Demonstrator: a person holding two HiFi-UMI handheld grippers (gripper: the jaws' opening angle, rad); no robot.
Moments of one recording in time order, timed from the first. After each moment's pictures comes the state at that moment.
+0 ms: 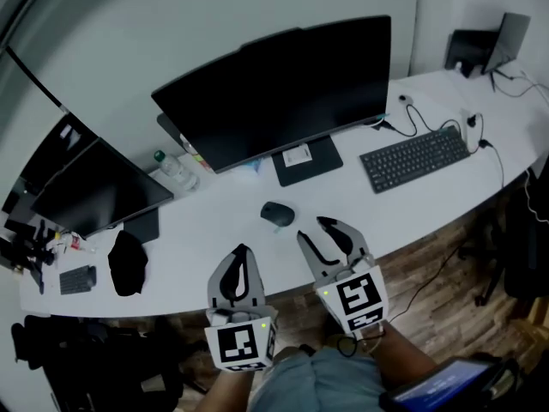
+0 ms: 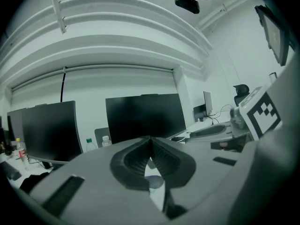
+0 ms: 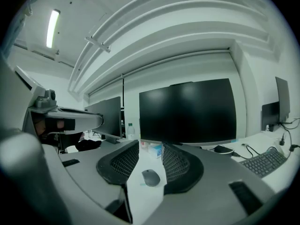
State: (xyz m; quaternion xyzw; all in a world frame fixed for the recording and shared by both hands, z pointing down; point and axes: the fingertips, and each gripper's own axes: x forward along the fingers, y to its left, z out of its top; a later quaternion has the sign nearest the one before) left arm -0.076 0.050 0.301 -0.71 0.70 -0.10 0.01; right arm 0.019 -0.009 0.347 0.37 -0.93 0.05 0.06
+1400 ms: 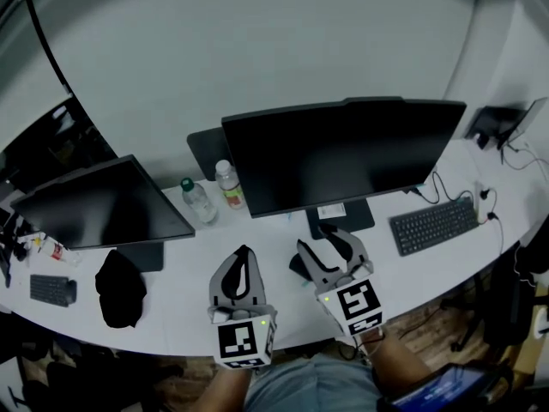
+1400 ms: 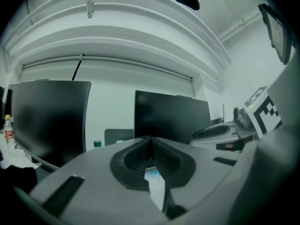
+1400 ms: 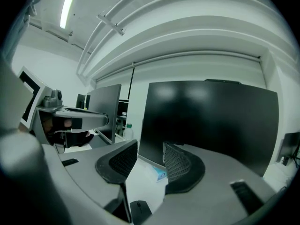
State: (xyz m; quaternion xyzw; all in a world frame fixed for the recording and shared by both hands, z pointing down) left arm -0.226 -0.051 0.296 -0.69 0.72 -0.01 -0.02; right arm -0.127 -0.109 0.320 0.33 -0.93 -0.04 0.11
